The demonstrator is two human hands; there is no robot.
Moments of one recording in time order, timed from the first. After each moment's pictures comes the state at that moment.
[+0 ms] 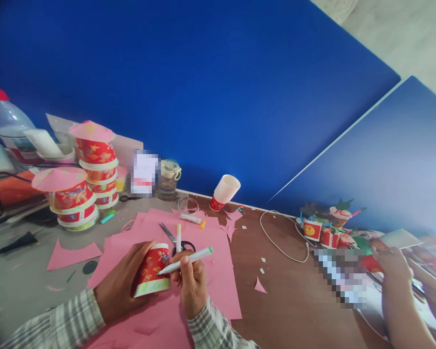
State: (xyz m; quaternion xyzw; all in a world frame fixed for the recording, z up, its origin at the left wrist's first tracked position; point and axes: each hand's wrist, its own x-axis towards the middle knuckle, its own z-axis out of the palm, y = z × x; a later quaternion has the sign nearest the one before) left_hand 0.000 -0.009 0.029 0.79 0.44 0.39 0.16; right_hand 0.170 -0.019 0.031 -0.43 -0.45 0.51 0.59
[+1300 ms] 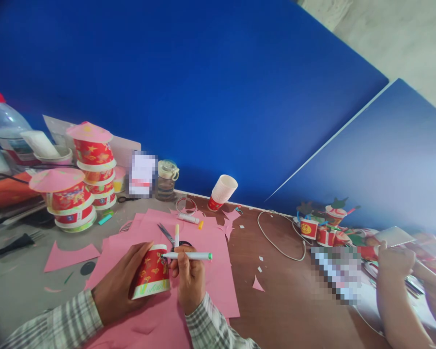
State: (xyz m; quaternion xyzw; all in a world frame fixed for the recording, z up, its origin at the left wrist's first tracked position) left_hand 0.000 -0.010 0.023 0.80 0.45 0.38 0.14; right_hand 0.168 -0.013 0.035 -0.46 -0.46 0.45 0.60
